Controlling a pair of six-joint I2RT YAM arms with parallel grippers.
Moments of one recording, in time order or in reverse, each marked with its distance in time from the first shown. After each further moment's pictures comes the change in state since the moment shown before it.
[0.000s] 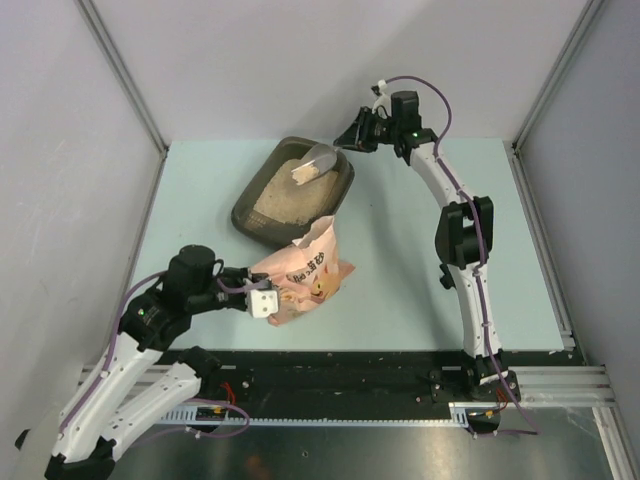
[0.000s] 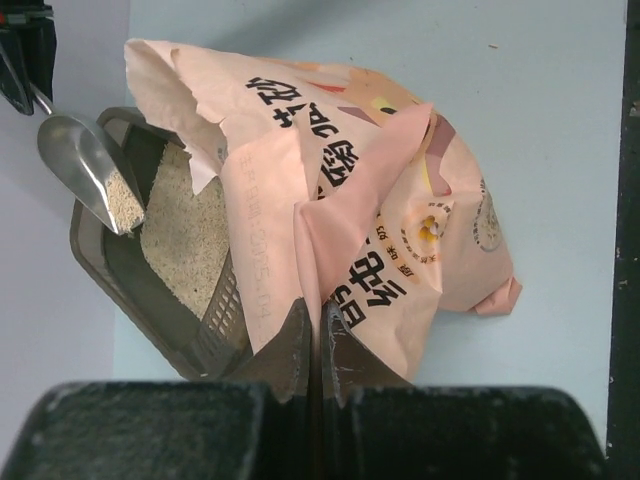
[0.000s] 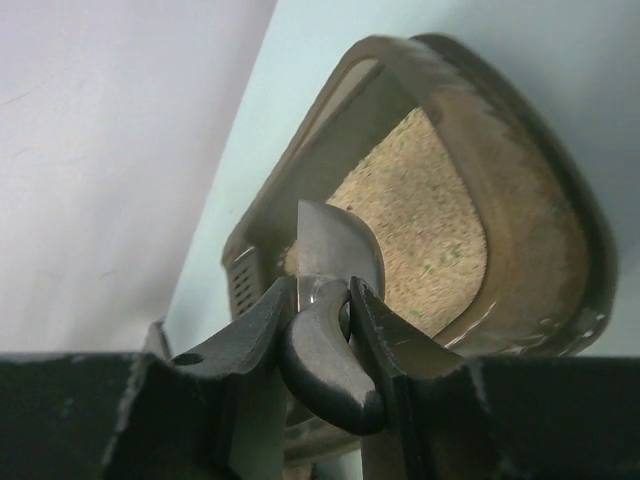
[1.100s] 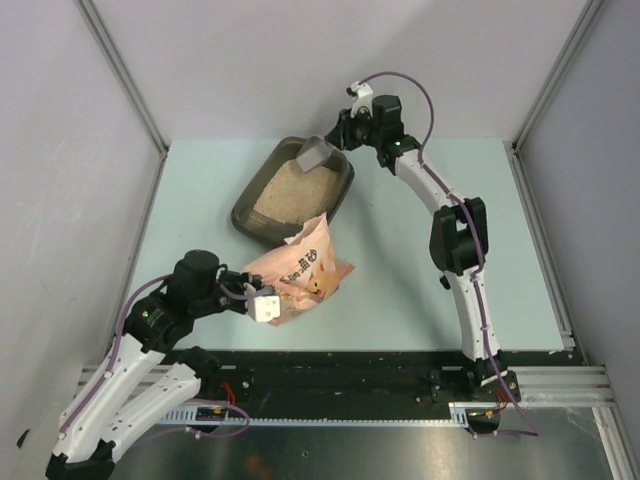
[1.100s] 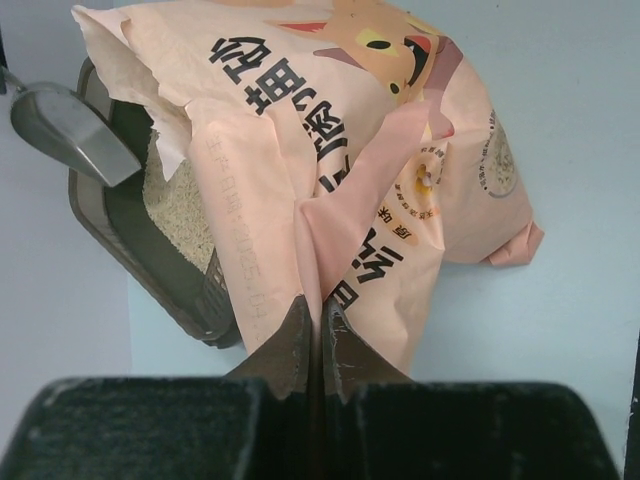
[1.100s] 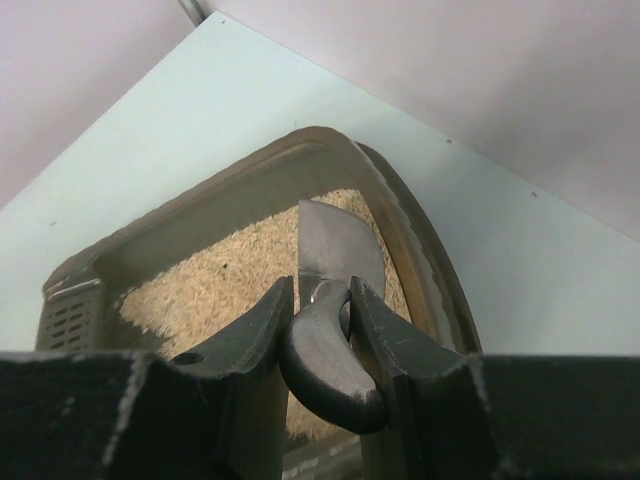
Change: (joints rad) left arm -0.005 -0.021 -0.061 -0.028 -0.112 0.091; right arm 0.103 -0.050 -0.117 0.230 0.283 -0.470
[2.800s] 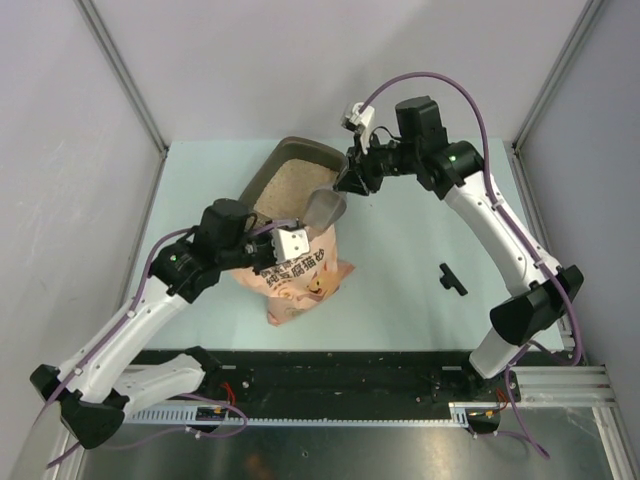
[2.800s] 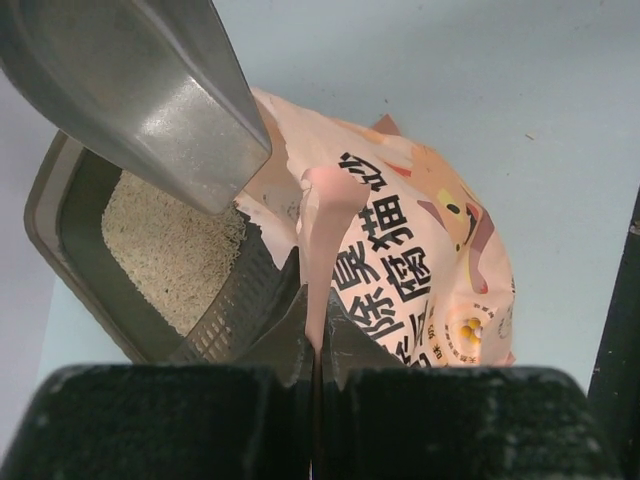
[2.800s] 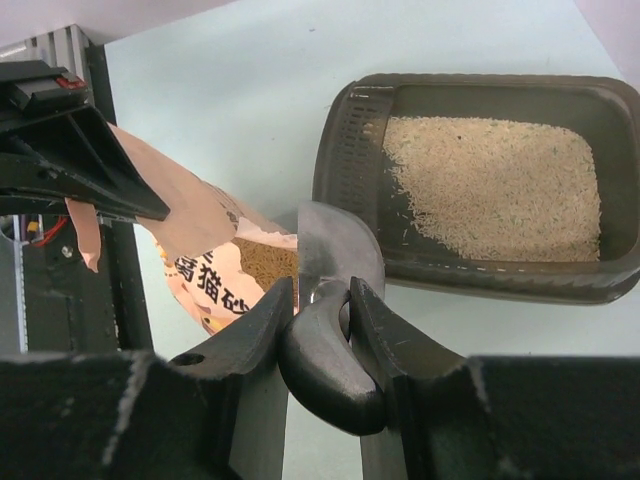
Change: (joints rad) left arm -0.051 0.382 0.328 0.101 0.057 -0.360; right arm 0.142 -0.760 -0.380 -0.652 -0.226 -0.428
